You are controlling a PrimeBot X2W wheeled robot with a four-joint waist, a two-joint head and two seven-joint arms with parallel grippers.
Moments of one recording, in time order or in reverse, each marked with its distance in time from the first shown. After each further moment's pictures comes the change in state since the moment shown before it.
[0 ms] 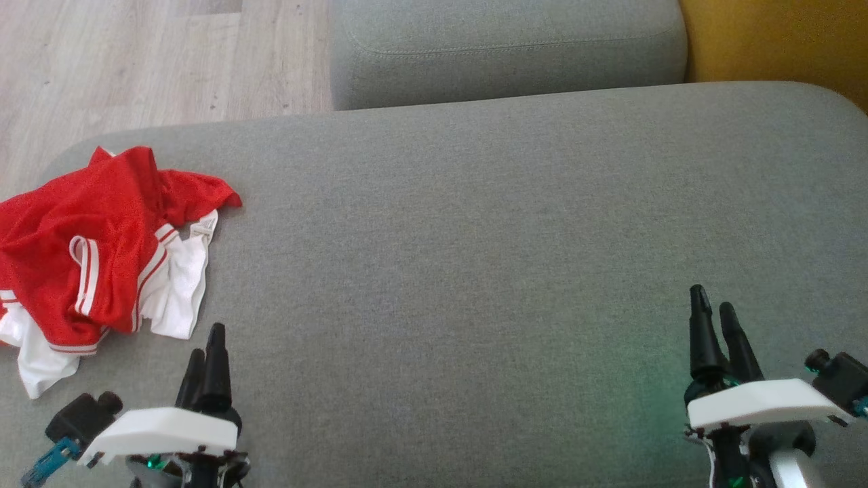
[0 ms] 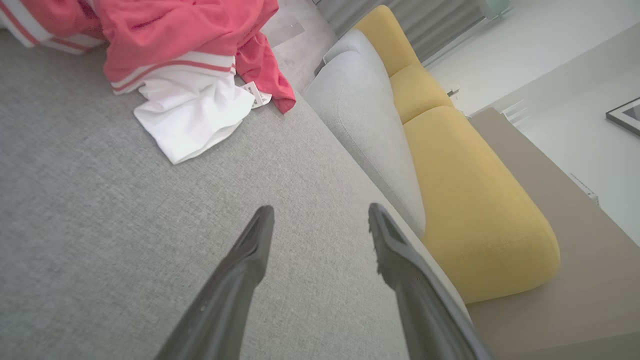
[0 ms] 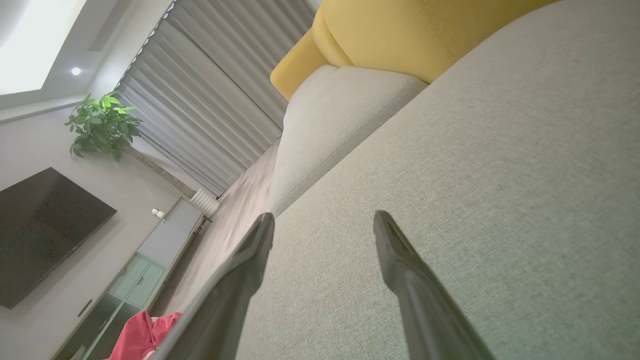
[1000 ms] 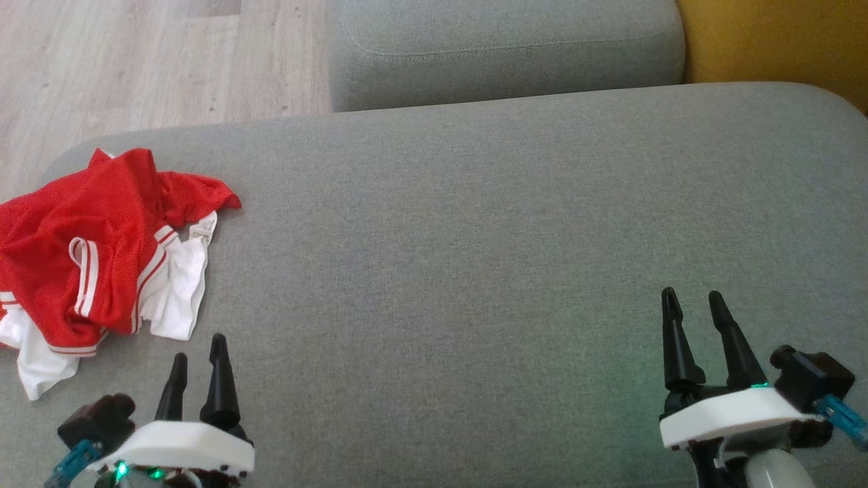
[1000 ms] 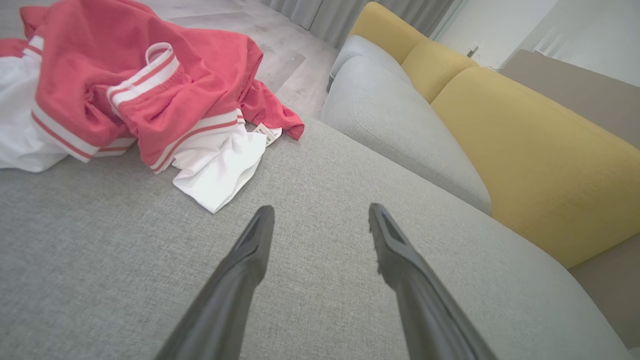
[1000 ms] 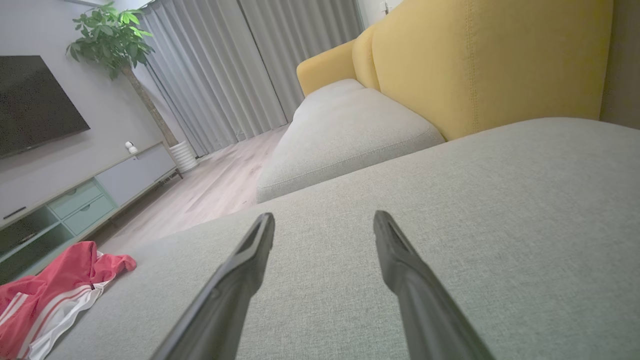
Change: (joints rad) left arm 0.044 0.001 -0.003 -0.034 0.380 0.035 -0.084; right arm 0.022 0.000 0.036 -0.038 -0.396 0.000 -0.086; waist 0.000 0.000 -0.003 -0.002
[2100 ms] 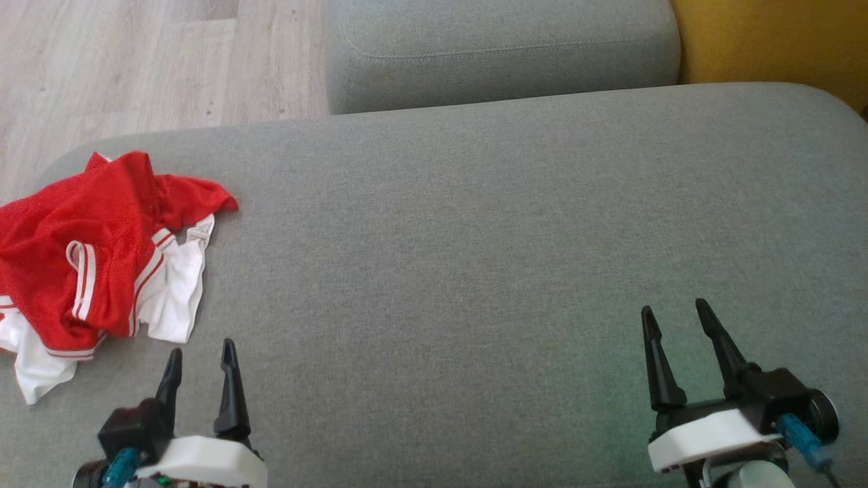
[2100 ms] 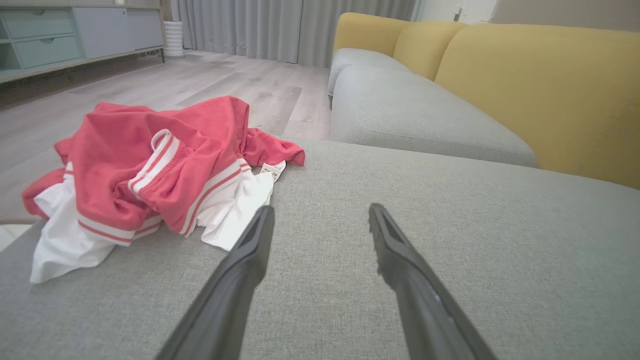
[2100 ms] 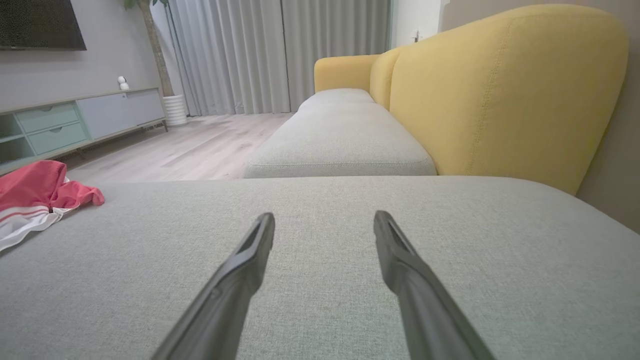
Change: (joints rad) left arm 0.034 0.002 -0.012 -0.022 0.360 0.035 -0.095; right arm 0.021 0.000 0.004 0.026 -0.309 0.000 -0.089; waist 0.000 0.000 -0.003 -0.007
